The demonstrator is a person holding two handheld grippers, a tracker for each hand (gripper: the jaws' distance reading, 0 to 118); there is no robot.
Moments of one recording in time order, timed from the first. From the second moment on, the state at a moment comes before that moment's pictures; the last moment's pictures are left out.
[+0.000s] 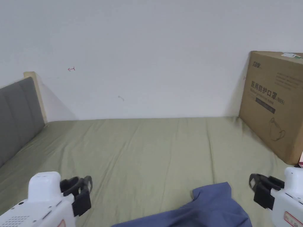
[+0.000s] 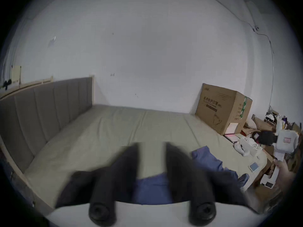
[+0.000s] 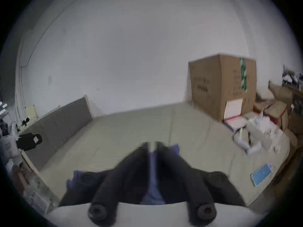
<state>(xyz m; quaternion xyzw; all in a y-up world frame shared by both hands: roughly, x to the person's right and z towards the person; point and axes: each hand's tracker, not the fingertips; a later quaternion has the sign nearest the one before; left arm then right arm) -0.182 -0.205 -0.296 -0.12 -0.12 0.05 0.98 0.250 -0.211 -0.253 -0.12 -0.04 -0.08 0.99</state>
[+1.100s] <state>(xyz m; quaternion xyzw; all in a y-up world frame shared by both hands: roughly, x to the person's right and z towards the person) -0.225 -0.402 -0.454 -0.48 -0.10 -0.05 0.87 0.258 -0.296 -0.328 -0.28 0.03 -0.09 0.95</state>
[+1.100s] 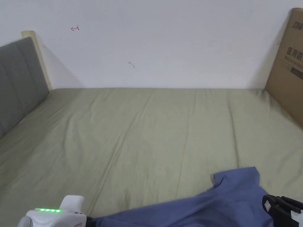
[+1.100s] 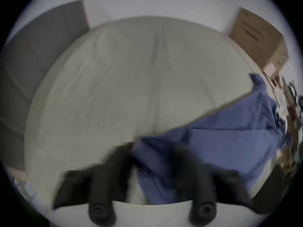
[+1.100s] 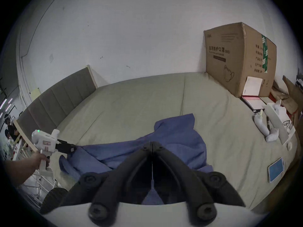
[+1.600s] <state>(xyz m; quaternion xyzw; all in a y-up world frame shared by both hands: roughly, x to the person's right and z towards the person) -0.262 -0.306 -0.421 -0.36 -0.14 0.06 0.92 0.376 -0.356 -0.492 -0.47 -0.03 -0.18 0.86</state>
